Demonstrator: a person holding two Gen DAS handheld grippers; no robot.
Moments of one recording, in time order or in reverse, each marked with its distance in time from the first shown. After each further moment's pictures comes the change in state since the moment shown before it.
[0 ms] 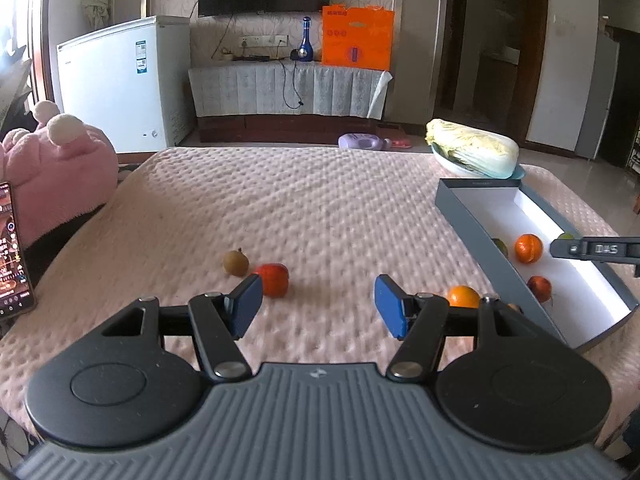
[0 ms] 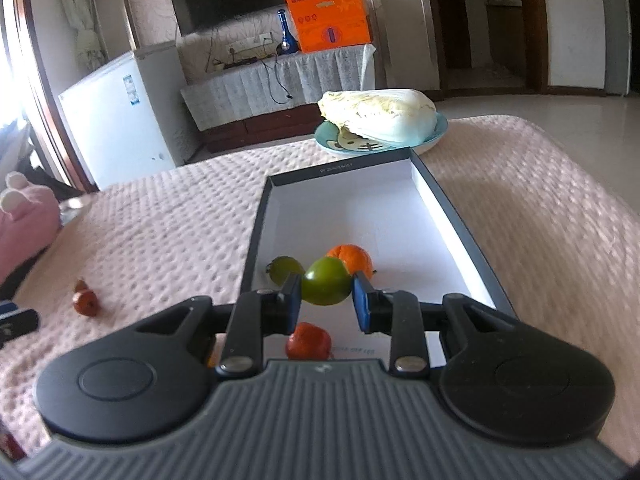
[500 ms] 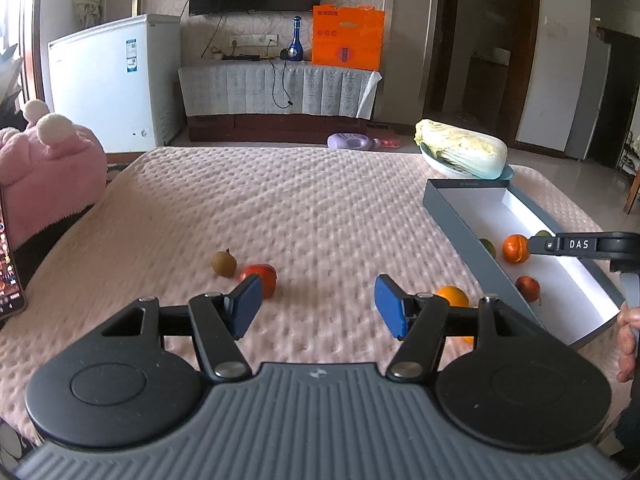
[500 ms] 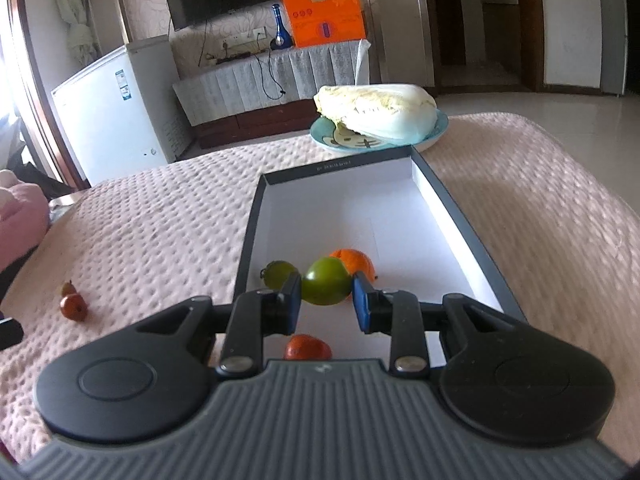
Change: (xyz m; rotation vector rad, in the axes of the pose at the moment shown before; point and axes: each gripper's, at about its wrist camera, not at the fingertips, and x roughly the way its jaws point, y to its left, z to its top) left arm 0.004 -0.003 0.002 0.007 -0.002 -0.016; right arm 0.012 0.004 0.004 -0.013 0.007 -0.017
